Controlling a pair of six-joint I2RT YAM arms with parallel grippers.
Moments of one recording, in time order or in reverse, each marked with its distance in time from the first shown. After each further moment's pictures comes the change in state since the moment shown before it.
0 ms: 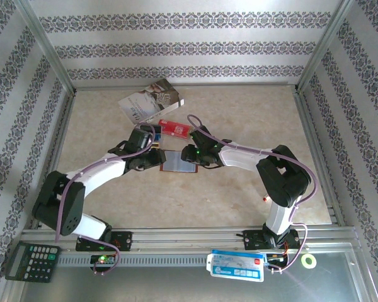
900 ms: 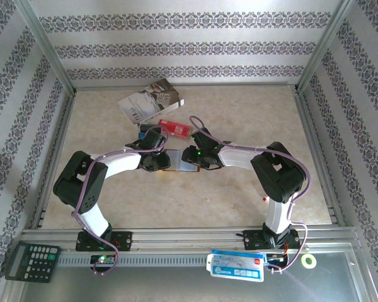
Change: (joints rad) left arm -0.055 0.233 0.092 -0.009 -0.034 0.002; right arm -0.022 0.061 -0.035 0.087 -0.056 0.056
